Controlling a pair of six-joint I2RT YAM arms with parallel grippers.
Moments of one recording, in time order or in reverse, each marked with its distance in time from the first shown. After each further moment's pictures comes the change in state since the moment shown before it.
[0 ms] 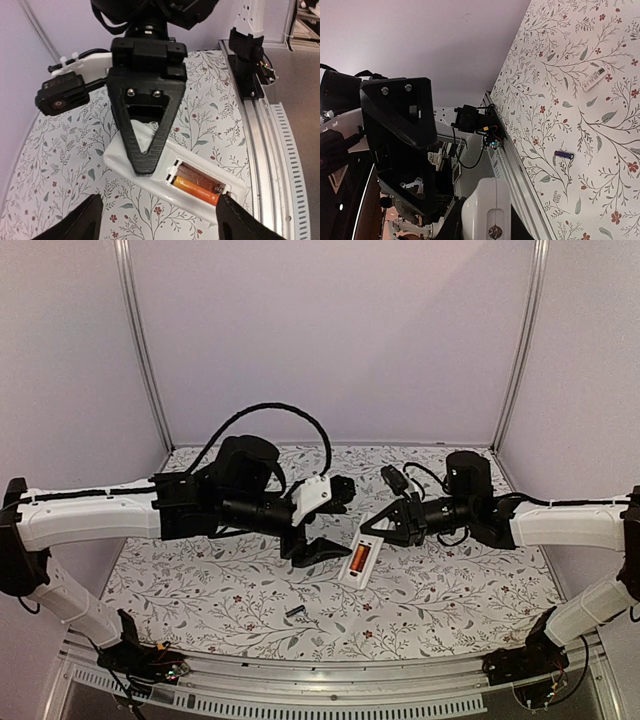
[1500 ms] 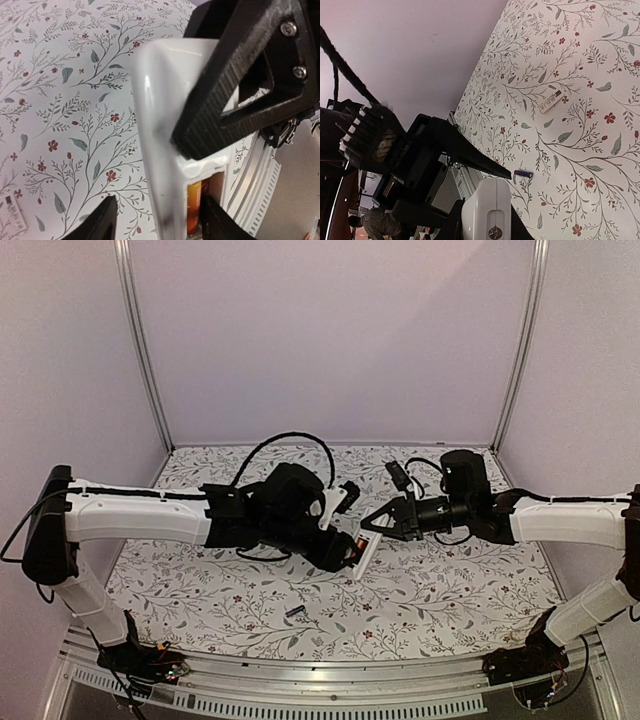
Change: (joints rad) left arm -0.034 0.195 0.051 -0.055 -0.217 -0.813; right arm 0.000 0.004 0.041 -0.159 0.206 -0.178
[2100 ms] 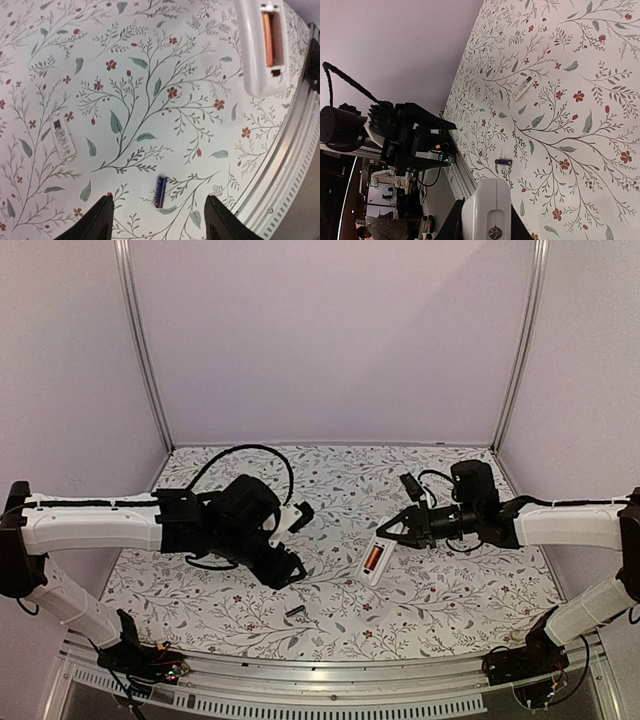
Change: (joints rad) left arm 0.047 -0.244 -0.169 -0.257 -0.080 0.154; right arm -0.099 -0.010 -0.090 -0.016 -0.050 -0.012
